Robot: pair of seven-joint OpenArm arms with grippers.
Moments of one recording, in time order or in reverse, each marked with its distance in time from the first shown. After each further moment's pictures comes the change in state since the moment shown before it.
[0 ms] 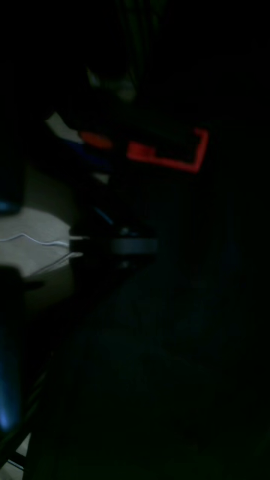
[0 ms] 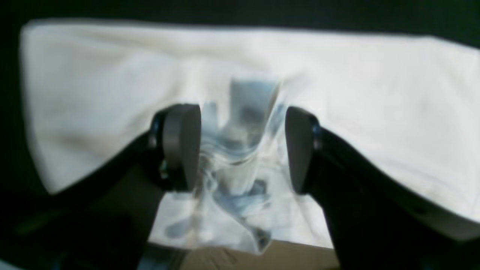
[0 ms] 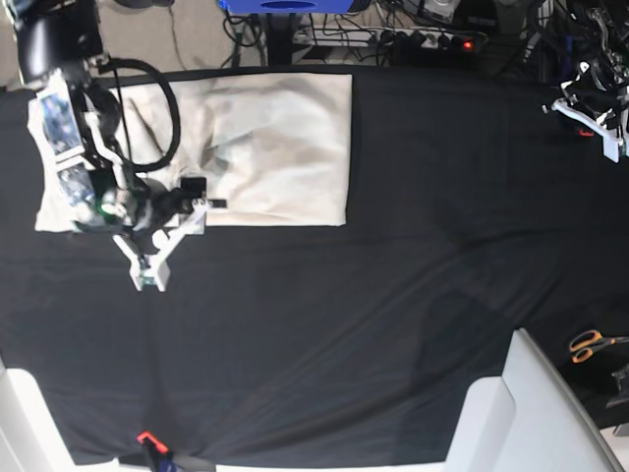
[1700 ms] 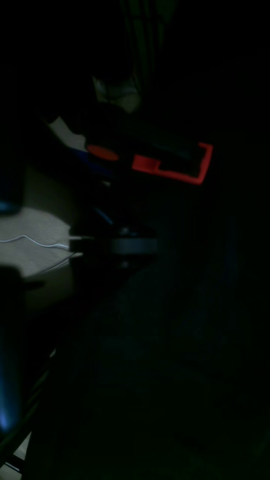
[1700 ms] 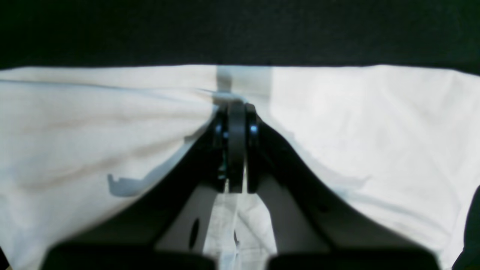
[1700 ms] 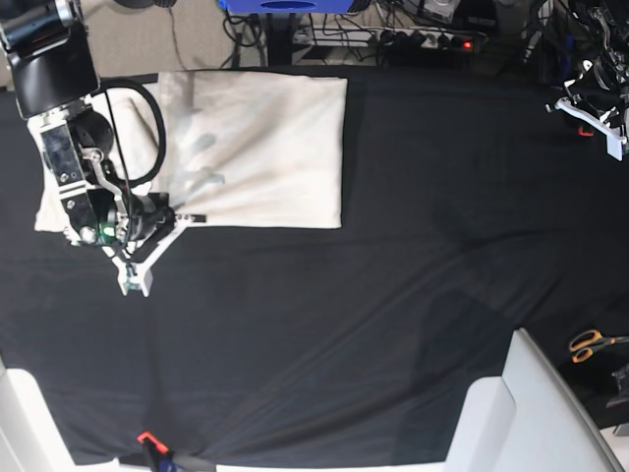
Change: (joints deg) left arm 0.1 -0.2 -0.3 0.0 0.1 0.0 0.0; right arm 5.2 1.6 -1.0 -14.3 0.6 0.1 7.6
